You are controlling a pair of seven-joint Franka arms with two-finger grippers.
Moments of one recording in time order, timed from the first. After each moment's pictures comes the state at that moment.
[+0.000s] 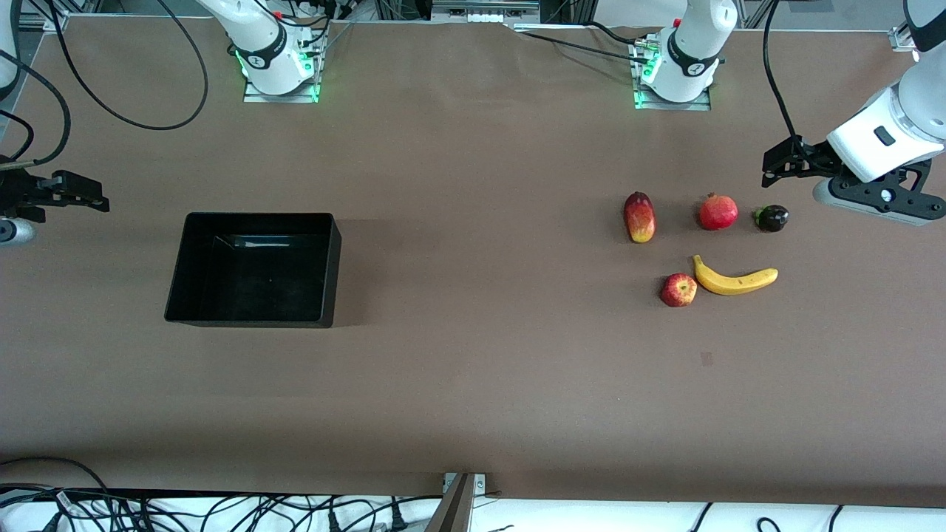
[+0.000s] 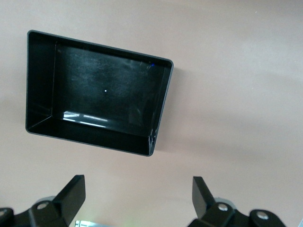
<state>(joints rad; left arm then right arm) -0.02 0.05 -0.06 -1.58 -0.01 1.54 0.14 0.05 0.15 -0.16 -1.52 -0.02 1.58 -0.31</state>
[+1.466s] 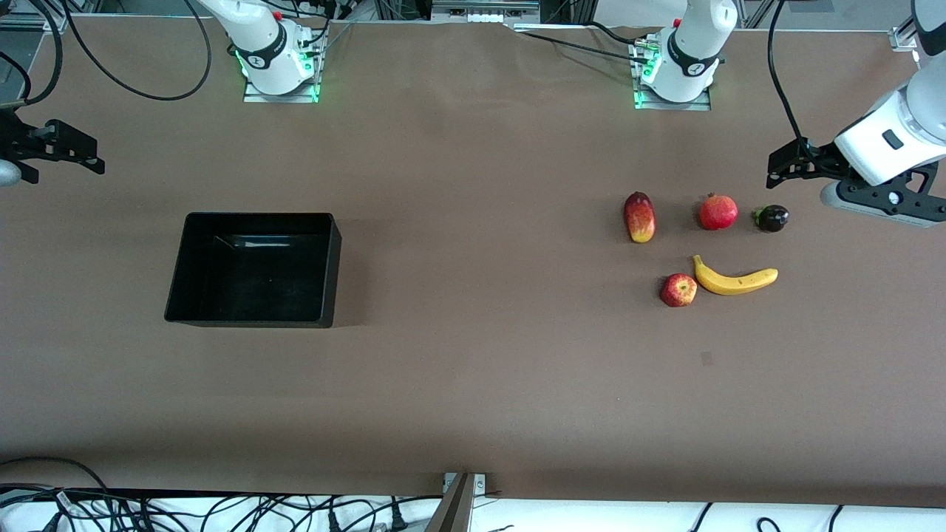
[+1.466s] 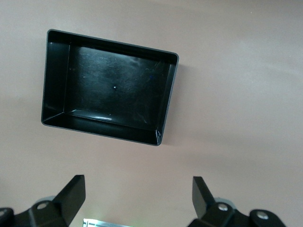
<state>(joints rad) -0.01 0.05 -0.04 -1.58 -0.06 1.53 0.14 -0.01 -0.02 -0.08 -1.64 -0.02 1.57 -0.27</state>
